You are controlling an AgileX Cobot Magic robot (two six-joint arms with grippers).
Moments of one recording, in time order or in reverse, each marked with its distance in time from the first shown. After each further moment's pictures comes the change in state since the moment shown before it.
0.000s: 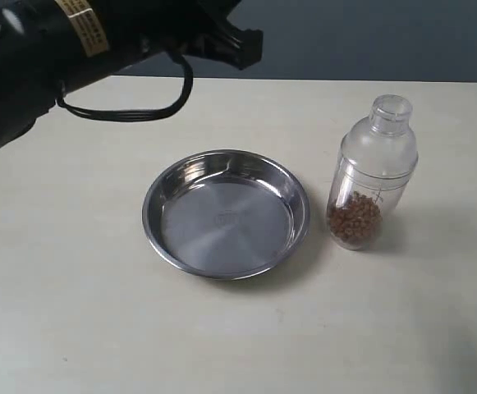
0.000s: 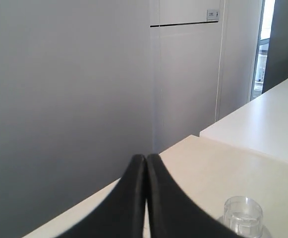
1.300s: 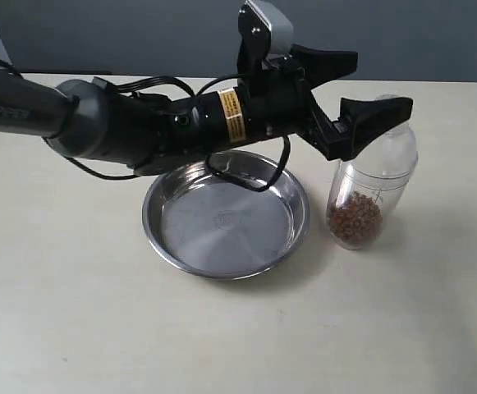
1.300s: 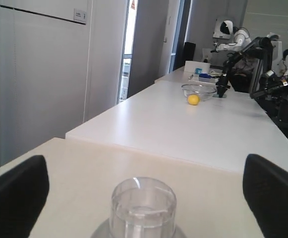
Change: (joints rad) left arm 0.000 0.621 -0.284 0.421 -0.586 -0.363; right arm 0.000 0.000 0.000 0.000 0.000 -0.002
